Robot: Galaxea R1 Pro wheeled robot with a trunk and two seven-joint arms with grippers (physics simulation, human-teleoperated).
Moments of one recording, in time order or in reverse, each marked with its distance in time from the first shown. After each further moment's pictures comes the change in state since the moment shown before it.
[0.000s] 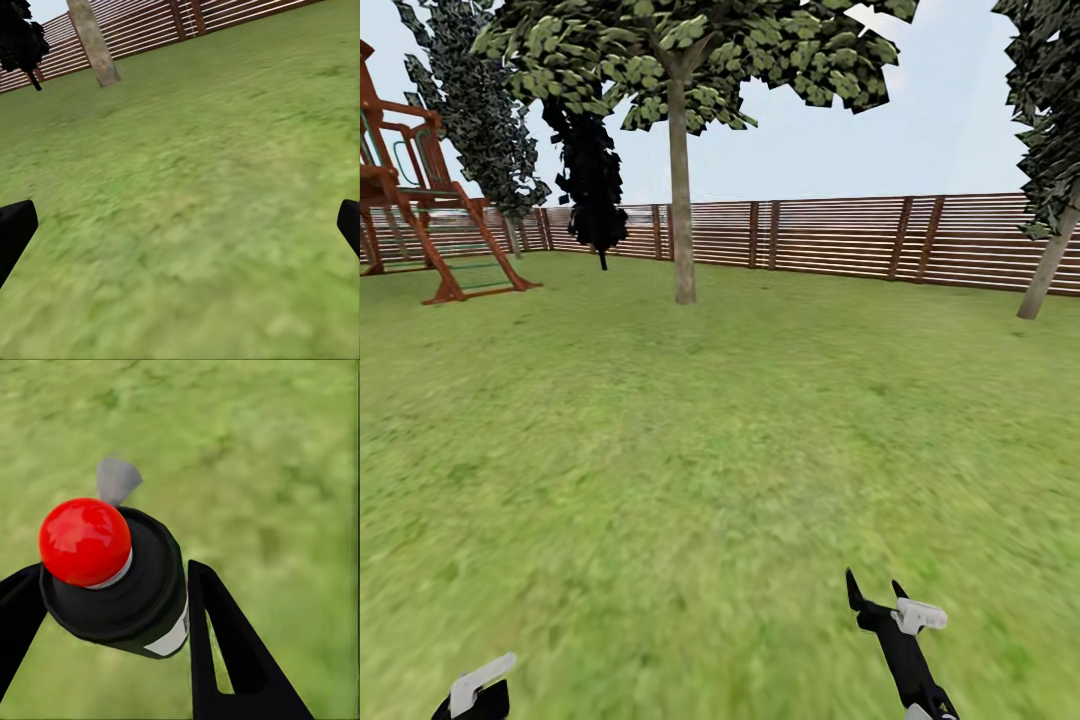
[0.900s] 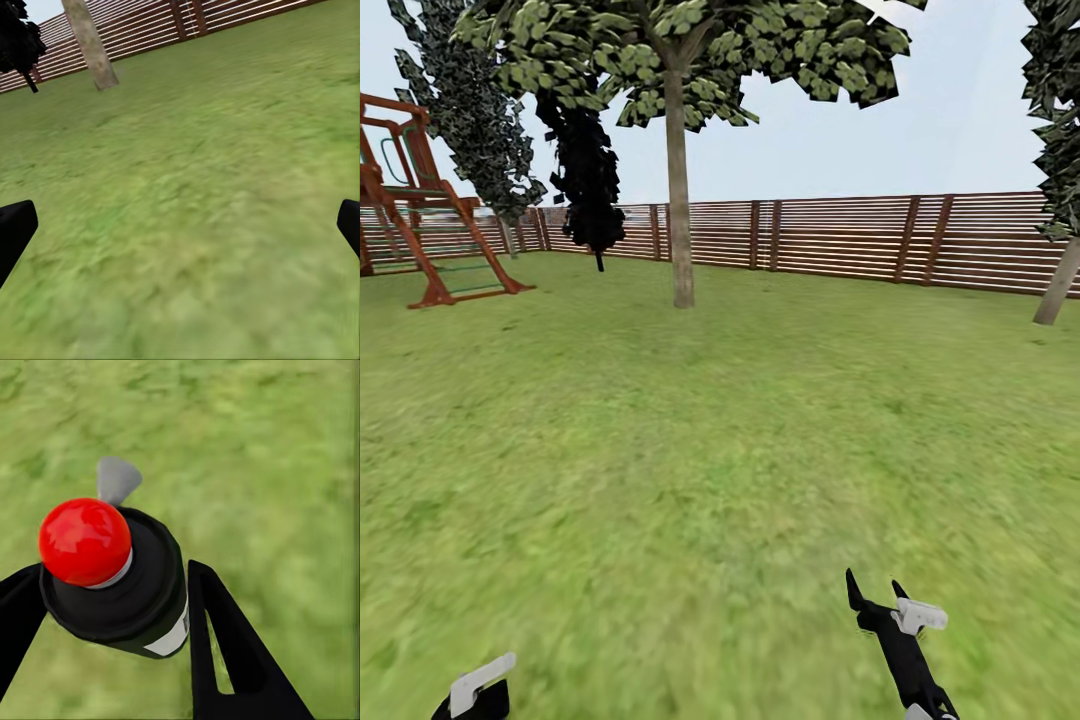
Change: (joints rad) left arm 0.000 0.000 0.000 0.000 0.000 0.000 0.000; right arm 0.000 0.000 0.000 0.000 0.000 0.000 0.000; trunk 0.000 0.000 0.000
